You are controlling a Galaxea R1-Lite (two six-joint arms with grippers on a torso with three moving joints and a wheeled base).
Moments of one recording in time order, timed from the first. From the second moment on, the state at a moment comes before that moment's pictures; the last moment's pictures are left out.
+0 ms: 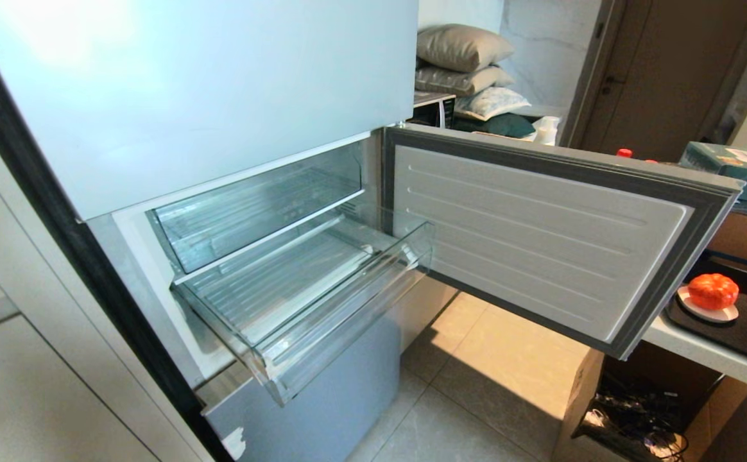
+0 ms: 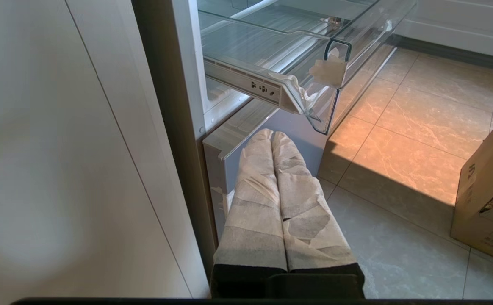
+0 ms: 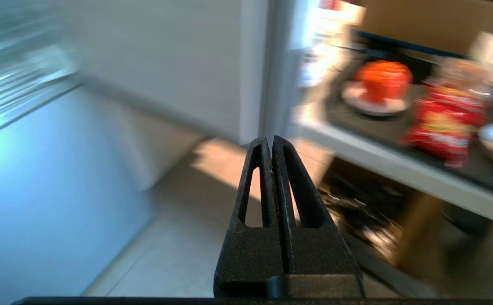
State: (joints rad) left arm 0.00 0.00 -0.01 0.03 0.00 0.00; right arm -0.26 0.69 -0.13 -0.52 0.11 -0.01
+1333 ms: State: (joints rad) left arm 0.00 0.00 -0.01 0.03 0.00 0.00; right arm 0.00 0.00 0.00 0.00 0.02 -0.10
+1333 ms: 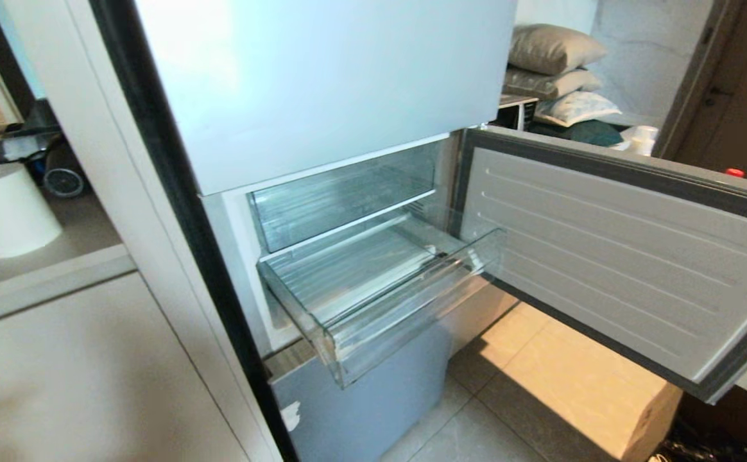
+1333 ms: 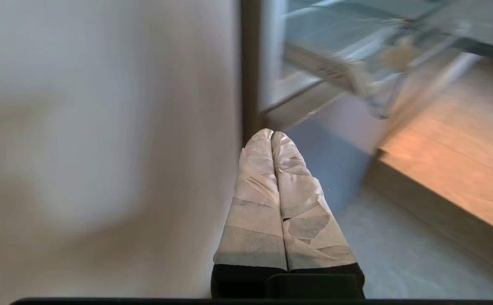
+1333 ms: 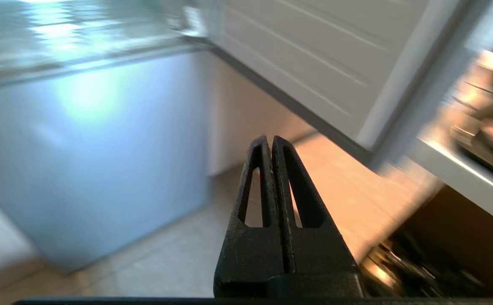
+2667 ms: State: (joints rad) left arm 0.00 0.00 -0.01 0.03 0.00 0.00; right arm 0.20 1.83 -0.55 -0.75 0.15 -0.06
